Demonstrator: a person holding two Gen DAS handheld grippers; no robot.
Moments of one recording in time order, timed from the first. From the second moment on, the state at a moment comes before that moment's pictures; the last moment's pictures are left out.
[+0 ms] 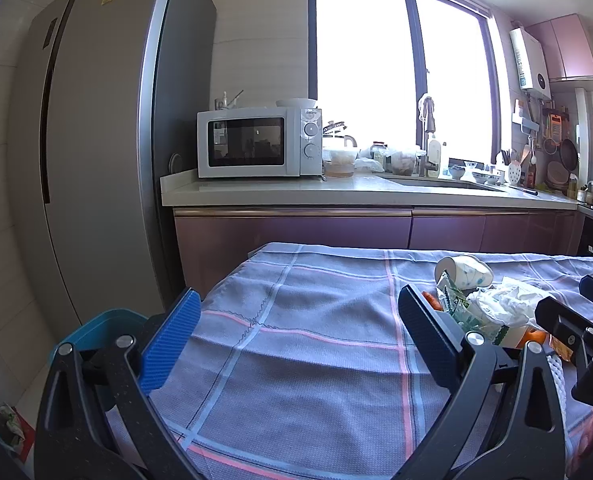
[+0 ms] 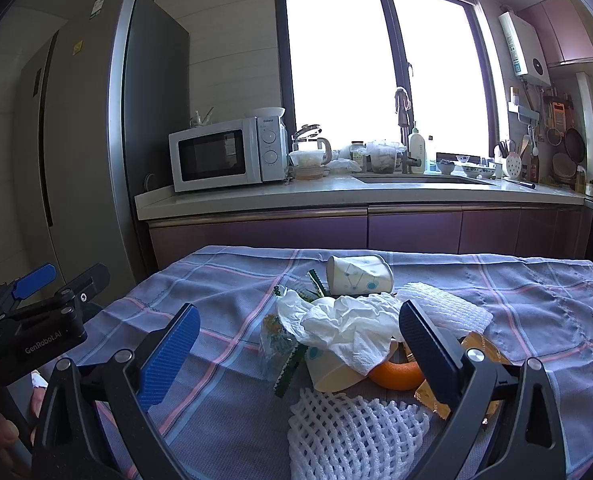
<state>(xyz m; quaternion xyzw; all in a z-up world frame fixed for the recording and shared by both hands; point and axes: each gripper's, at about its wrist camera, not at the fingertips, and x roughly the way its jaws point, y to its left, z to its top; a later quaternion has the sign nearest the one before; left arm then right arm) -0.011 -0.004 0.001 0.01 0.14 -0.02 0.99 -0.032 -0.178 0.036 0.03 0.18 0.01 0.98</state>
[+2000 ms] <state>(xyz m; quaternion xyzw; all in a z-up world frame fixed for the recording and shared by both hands) 0.088 -0.124 -0.058 0.03 0.35 -0.33 0.87 0.005 -0.266 0.018 0.17 0.27 0.08 0.94</state>
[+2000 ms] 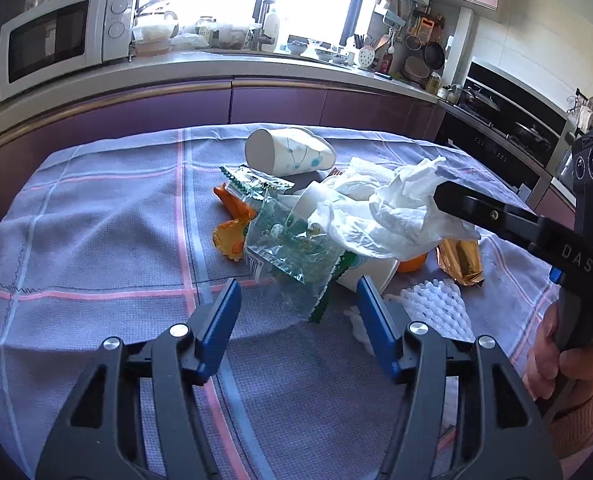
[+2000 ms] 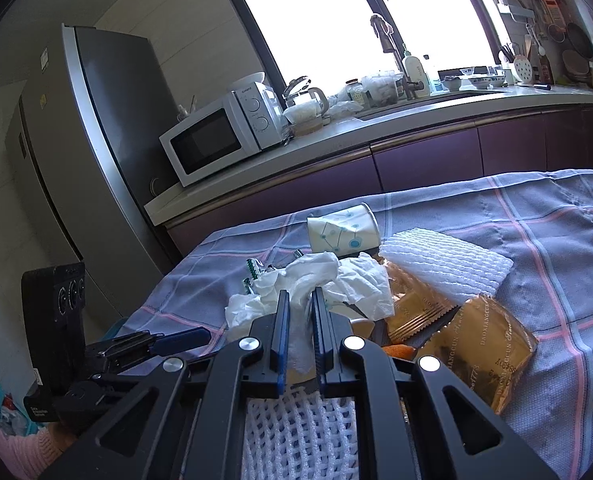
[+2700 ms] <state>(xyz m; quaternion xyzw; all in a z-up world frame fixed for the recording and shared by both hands) 0.102 -0.108 -0.068 0.01 0.40 -0.34 0.85 0.010 -0.269 0.025 0.20 0.25 0.11 0.94</state>
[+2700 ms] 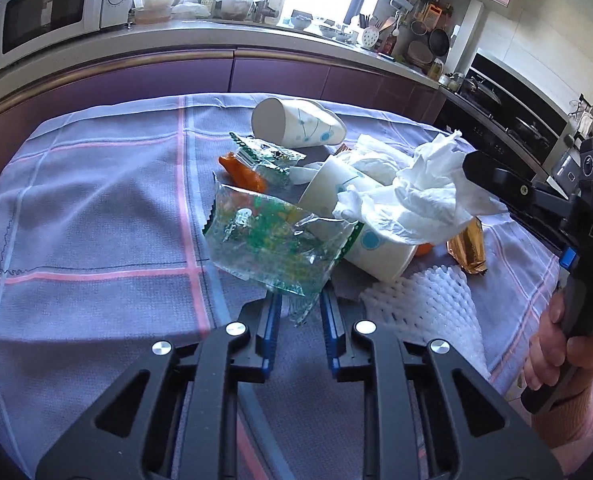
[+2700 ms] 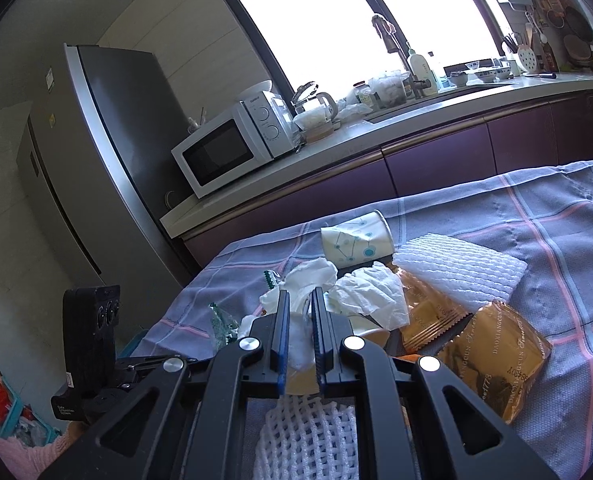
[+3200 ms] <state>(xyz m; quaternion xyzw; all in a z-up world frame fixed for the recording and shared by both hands) 0.070 -0.010 -0.052 -0.02 0.38 -0.29 0.88 0.010 -0.220 0.014 0.14 0.33 0.13 0.92</state>
